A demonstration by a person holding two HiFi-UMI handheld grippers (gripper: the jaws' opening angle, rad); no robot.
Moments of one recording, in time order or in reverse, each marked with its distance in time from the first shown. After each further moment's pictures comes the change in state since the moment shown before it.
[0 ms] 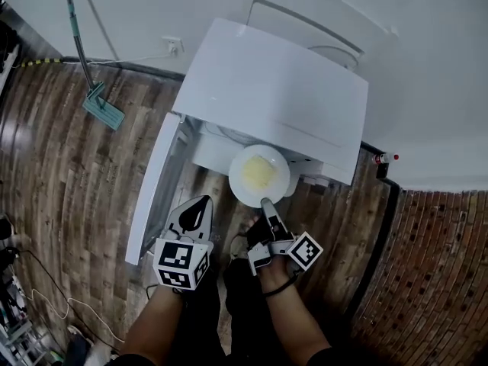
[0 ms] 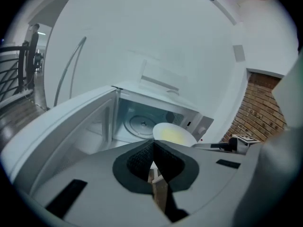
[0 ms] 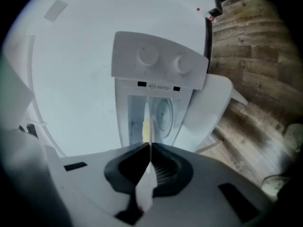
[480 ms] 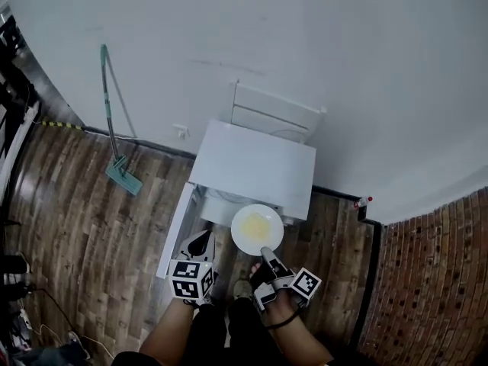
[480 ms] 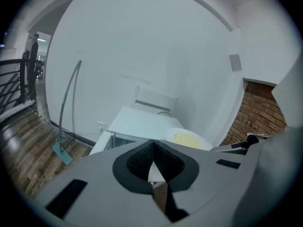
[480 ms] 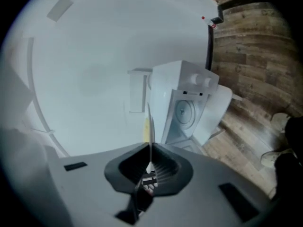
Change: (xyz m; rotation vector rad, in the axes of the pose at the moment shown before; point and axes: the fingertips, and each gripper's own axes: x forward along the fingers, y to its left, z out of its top) left arm -0.091 -0.063 0.118 0.004 -0.024 0.015; right arm -0.106 0.158 -0.005 0.077 0.037 -0.042
